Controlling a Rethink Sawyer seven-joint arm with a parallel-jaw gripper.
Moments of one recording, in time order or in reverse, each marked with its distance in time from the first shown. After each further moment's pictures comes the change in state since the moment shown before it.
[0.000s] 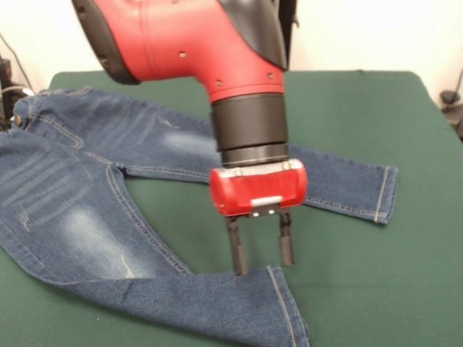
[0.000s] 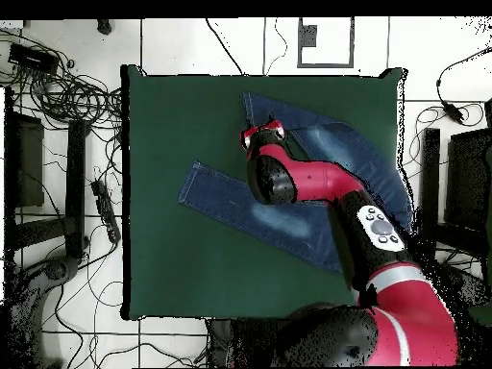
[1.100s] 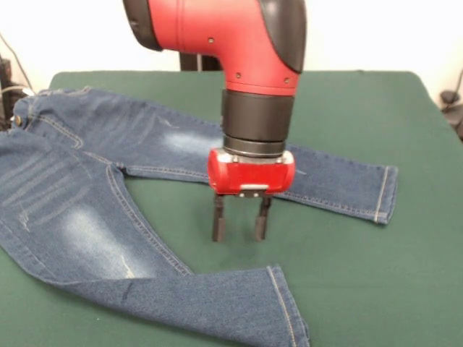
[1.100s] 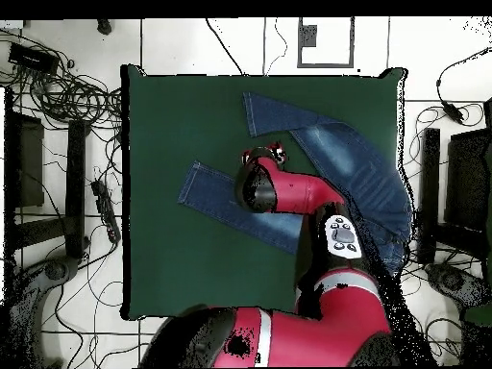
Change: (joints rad) arm 0.264 0.009 -0.387 -0.001 0.295 0.098 0.000
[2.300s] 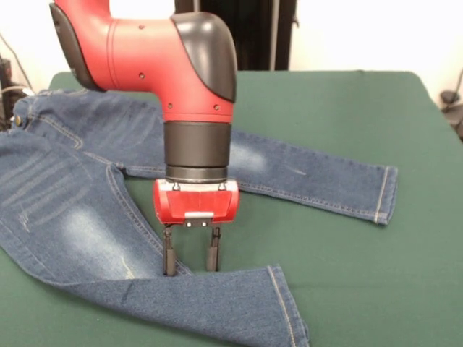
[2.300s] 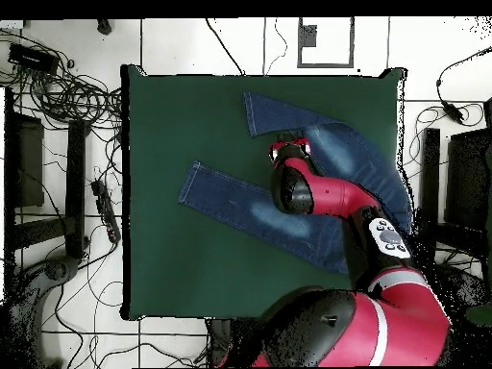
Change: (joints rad) arm -0.241 0.075 0.196 -0.037 -0.192 -0.157 0.000
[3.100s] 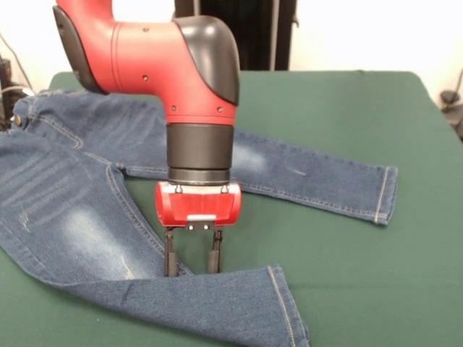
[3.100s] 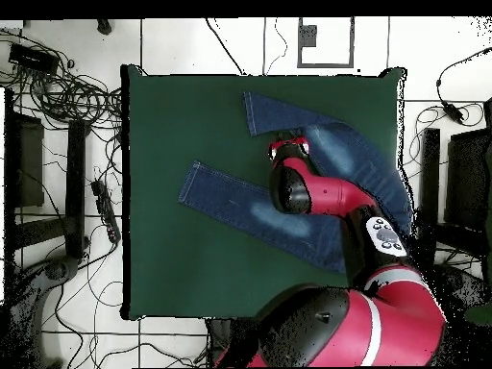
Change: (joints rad) arm 0.012 0.011 -0.010 -0.011 -0.006 -0.034 0.000
